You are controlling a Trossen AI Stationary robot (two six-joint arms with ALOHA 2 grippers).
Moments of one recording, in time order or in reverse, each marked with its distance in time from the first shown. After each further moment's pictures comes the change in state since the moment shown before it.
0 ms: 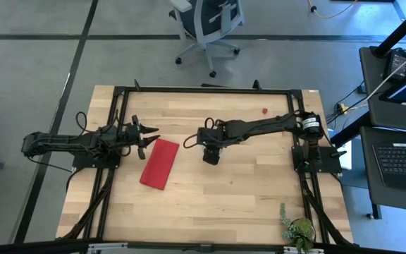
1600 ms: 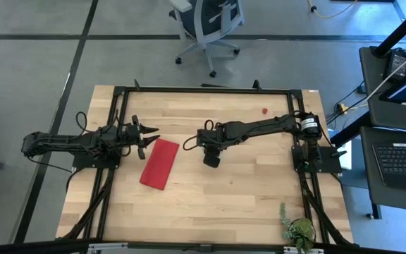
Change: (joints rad) left arm 0.000 0.000 0.000 0.000 0.000 -0.001; right arm 0.009 0.020 0.001 -0.018 -0.068 0.019
